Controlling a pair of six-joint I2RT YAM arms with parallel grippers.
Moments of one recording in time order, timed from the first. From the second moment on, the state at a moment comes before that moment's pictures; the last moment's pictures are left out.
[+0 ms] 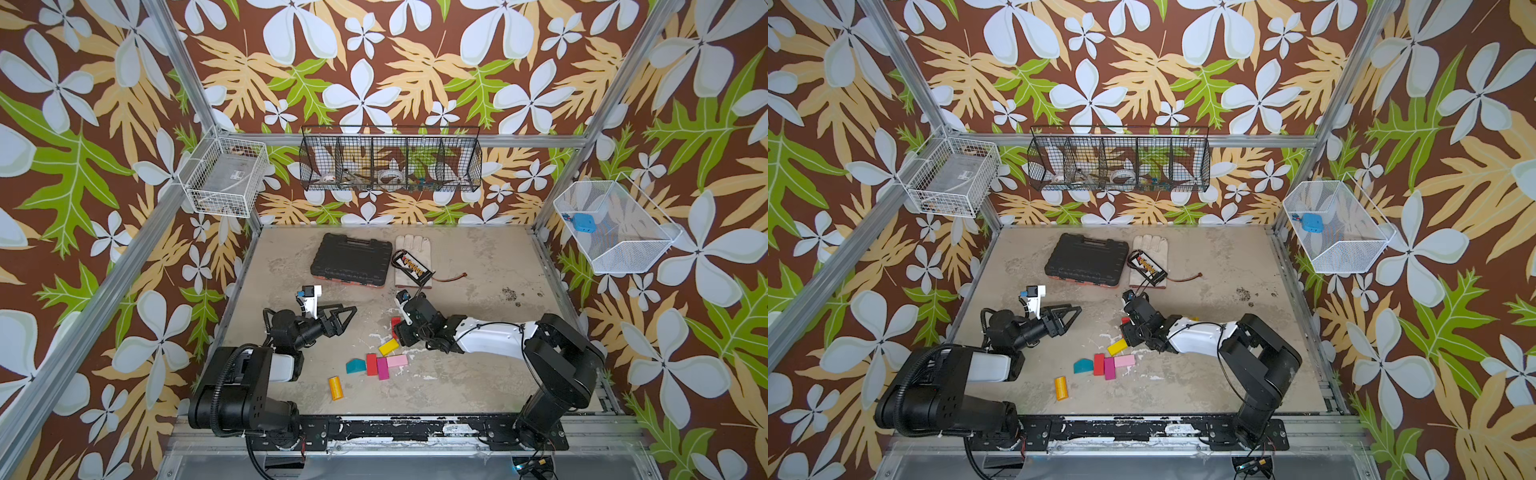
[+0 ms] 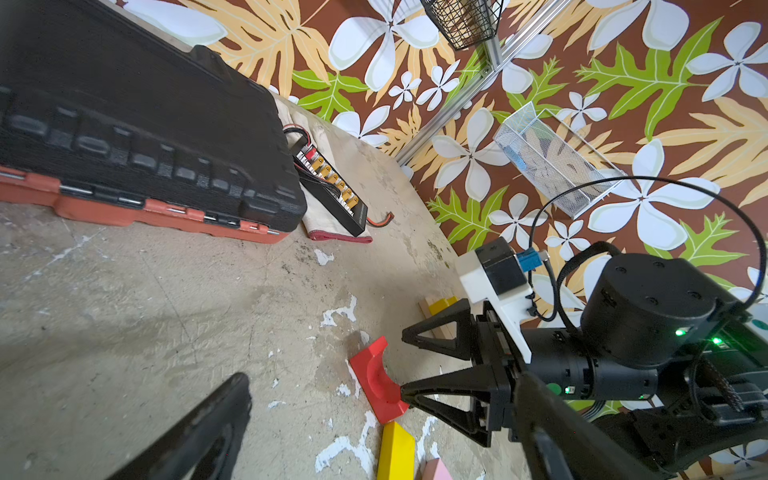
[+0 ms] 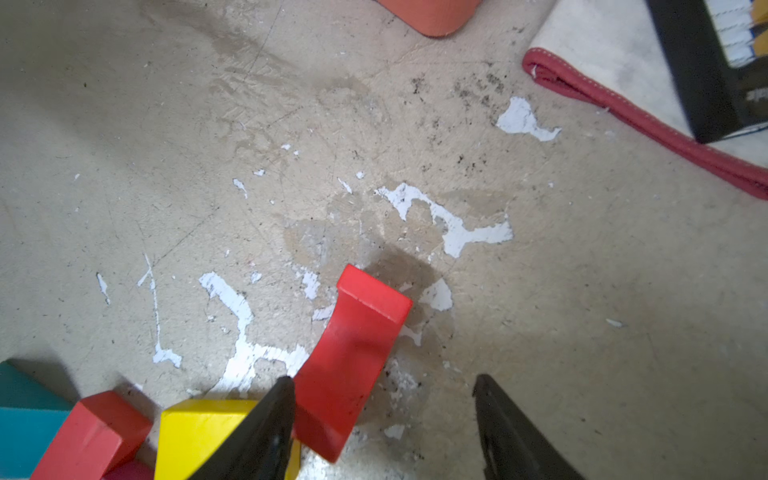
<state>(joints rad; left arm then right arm) -0.02 1.43 0.18 1.12 0.84 -0.67 0.85 1.71 0.89 -0.06 0.12 0.27</state>
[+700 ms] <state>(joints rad) -0.02 1.44 0.18 1.12 0.85 -0.67 0.87 1.78 0.94 -0.17 0.25 0.30</state>
